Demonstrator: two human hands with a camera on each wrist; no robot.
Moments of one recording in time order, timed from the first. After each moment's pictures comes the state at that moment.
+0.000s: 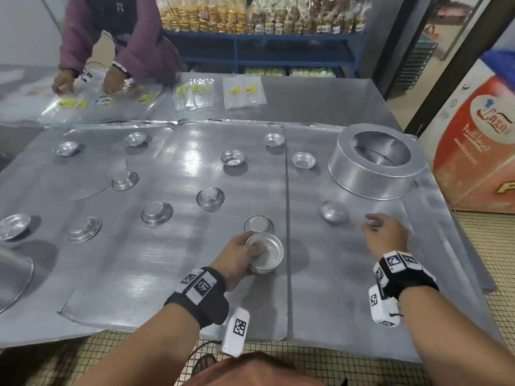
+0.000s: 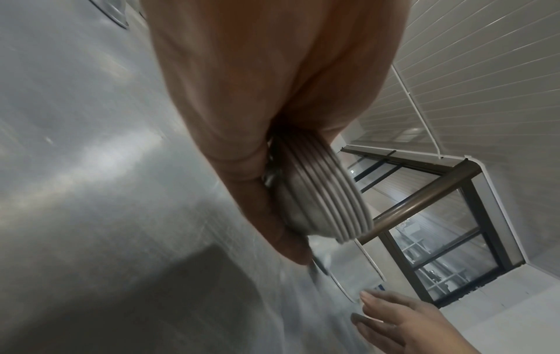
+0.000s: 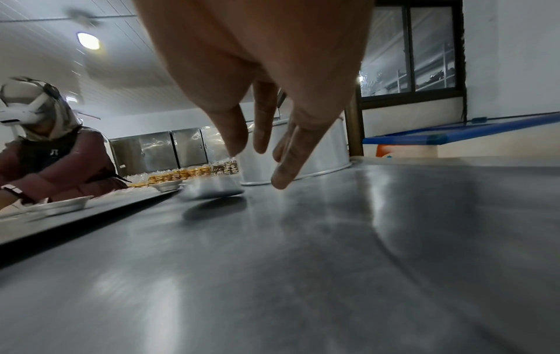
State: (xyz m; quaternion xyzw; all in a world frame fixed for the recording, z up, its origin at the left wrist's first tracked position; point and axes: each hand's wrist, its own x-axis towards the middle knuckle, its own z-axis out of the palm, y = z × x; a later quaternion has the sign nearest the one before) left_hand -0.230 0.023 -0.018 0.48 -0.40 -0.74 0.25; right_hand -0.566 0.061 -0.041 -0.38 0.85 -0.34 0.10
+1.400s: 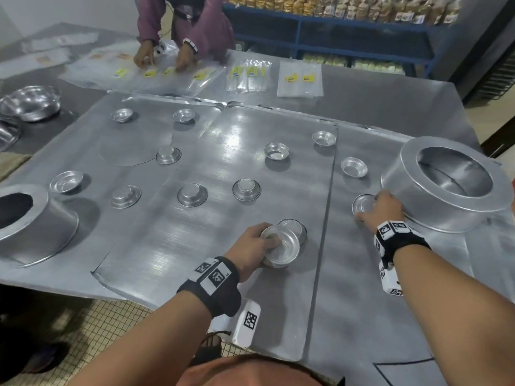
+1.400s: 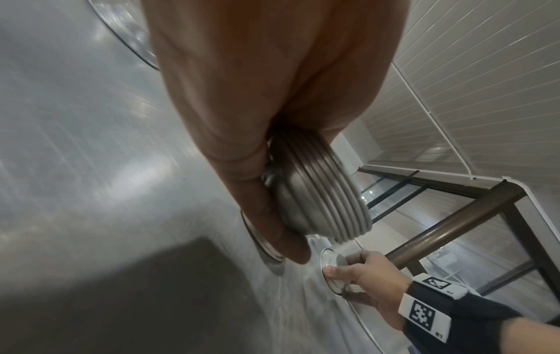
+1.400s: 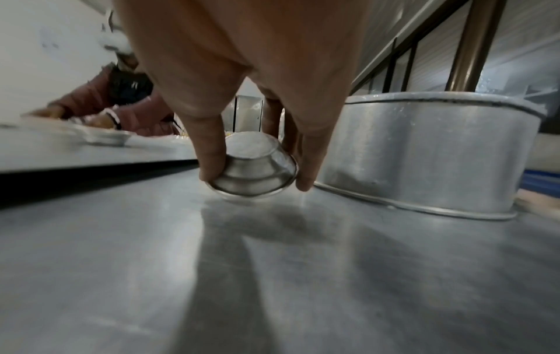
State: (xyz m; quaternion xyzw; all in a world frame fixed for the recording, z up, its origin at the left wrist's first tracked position) left_hand -0.209 0.000 -0.016 0.53 -0.38 -0.70 0.30; right_hand -0.526 -0.085 -0.039 -0.50 0.84 -0.14 0.13
